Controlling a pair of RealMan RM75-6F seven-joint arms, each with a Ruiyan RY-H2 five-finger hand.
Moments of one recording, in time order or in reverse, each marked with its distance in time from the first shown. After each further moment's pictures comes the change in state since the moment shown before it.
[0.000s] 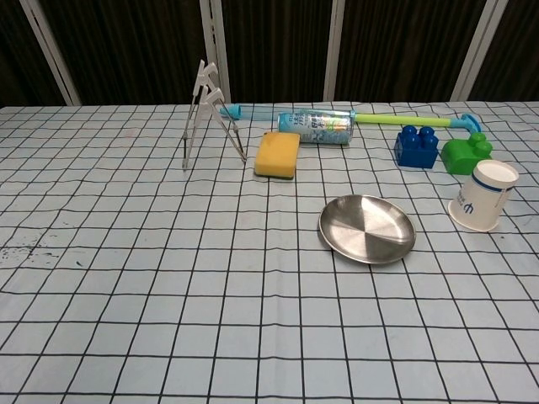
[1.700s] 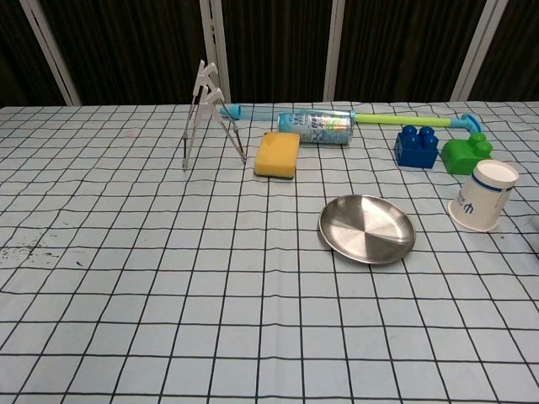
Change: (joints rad) left arm -0.026 -0.005 -0.001 -0.011 -0.031 -0.060 0.055; right arm 0.274 -0.271 0.108 0.239 0.481 -0.422 -0.081
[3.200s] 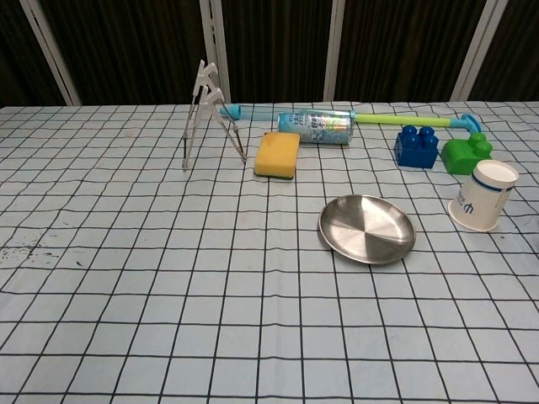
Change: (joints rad) left arm -0.009 -0.011 0.000 -0.004 -0.011 -0.012 0.040; right arm 0.020 -0.037 -0.021 0.089 0.019 -0.034 0.049
